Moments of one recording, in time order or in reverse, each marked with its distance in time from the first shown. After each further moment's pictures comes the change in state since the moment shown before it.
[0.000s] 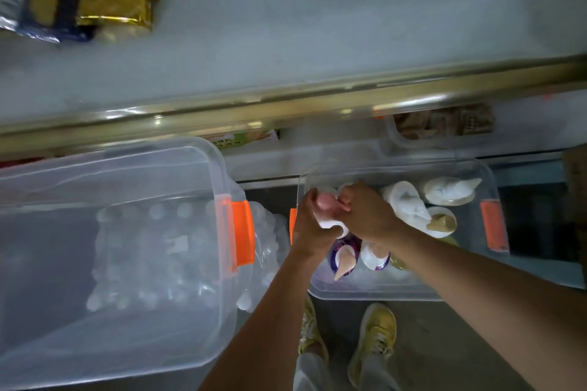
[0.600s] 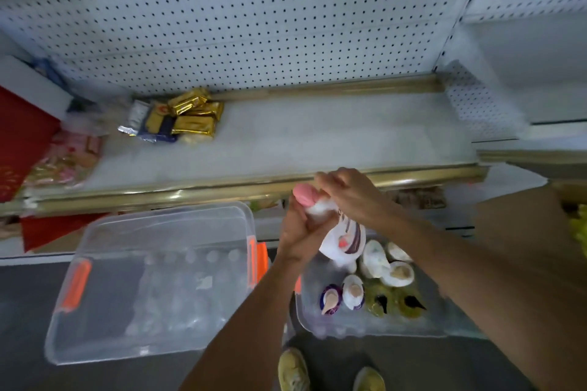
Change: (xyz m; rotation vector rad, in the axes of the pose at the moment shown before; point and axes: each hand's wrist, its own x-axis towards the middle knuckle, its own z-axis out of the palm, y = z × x) left_hand -0.113 0.194 -0.085 -0.268 0.081 0.384; right_hand -0.111 -0.139 -0.201 0.297 0.126 -0.231
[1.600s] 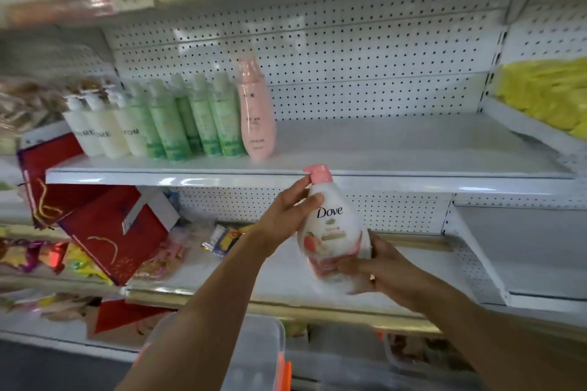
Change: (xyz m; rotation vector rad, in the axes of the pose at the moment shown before) left_hand -0.058 0.339 -0.105 0.033 -0.121 0.333; right_hand -0.111 -0.161 -0.129 0.604 -0.254 -0.176
